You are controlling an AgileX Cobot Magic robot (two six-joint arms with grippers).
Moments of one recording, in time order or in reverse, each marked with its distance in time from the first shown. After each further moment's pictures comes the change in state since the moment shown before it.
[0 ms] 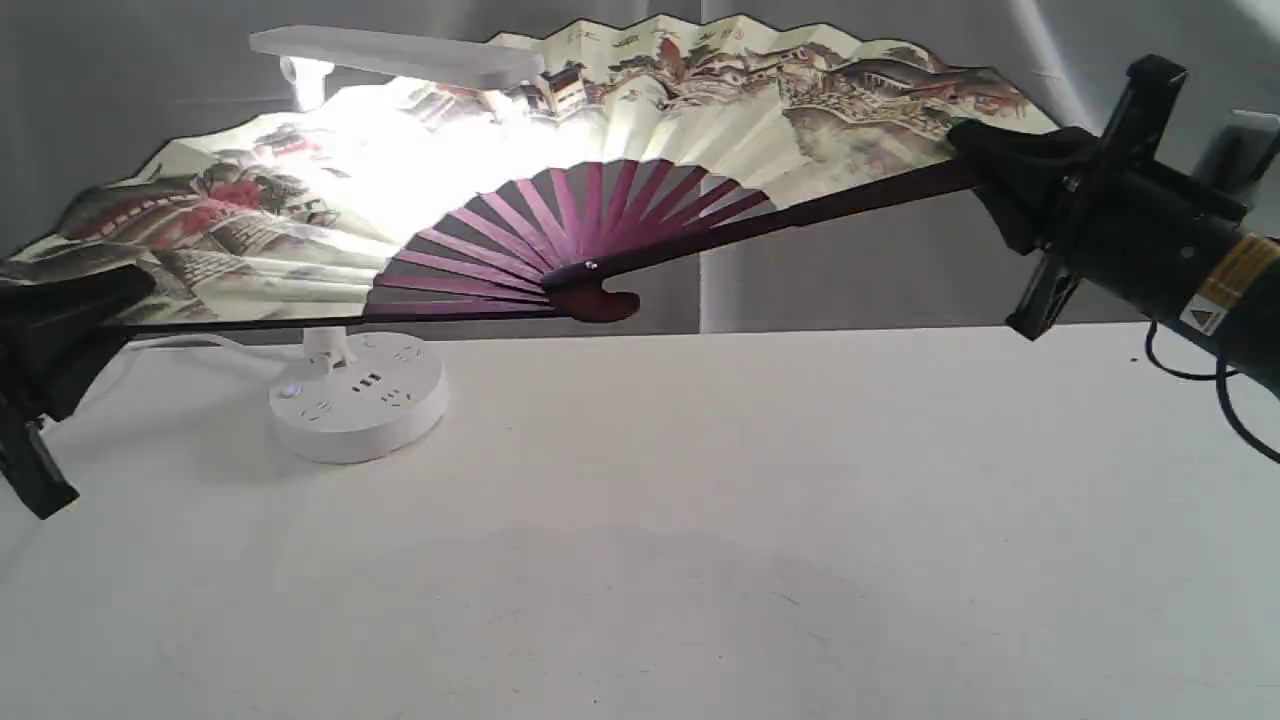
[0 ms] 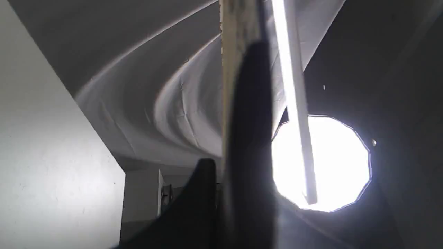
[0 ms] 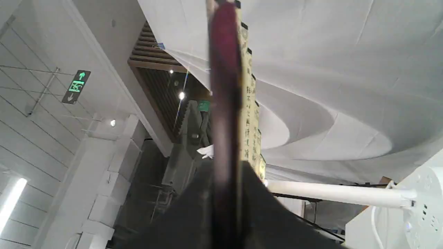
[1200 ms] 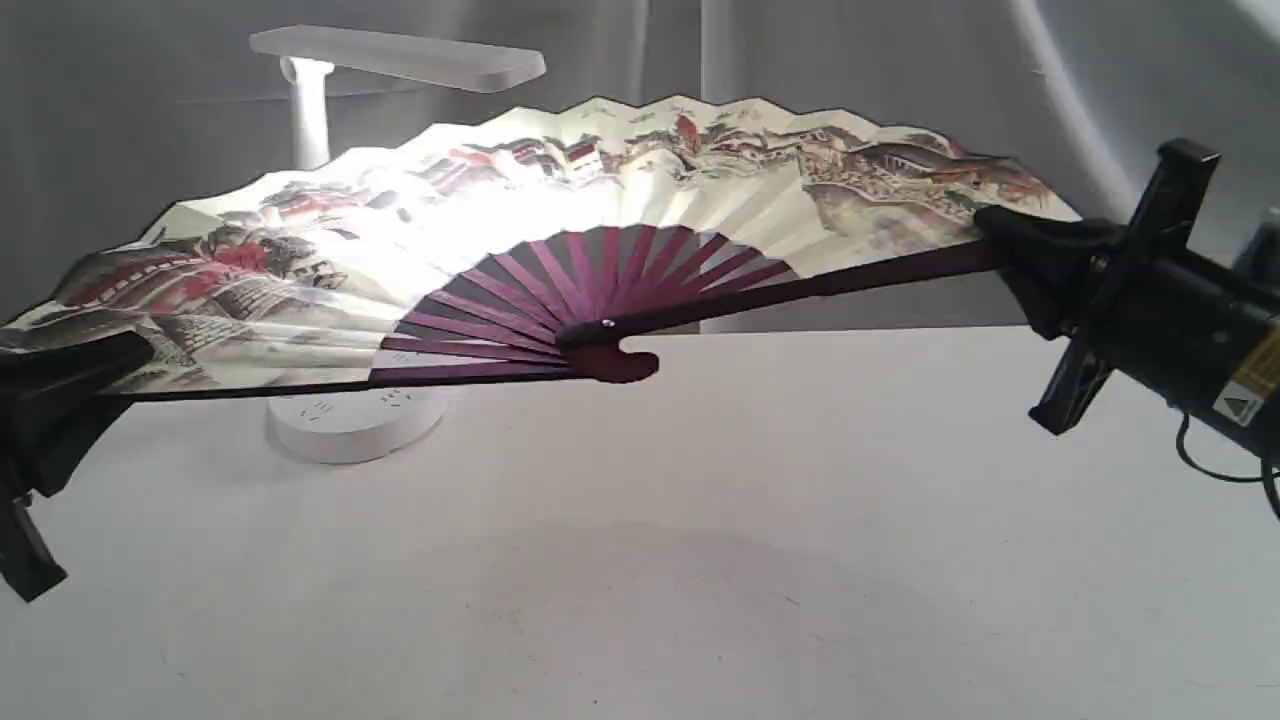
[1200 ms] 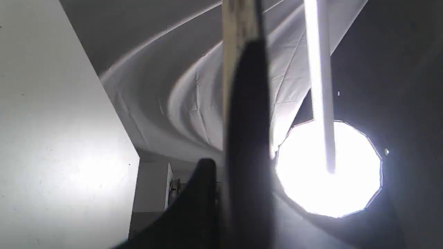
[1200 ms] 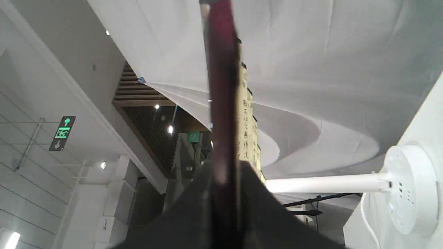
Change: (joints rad) left arm 0.006 -0.091 0.147 0.015 0.016 0.000; right arm -0.002 -0.104 0.238 0.084 0.015 -0.003
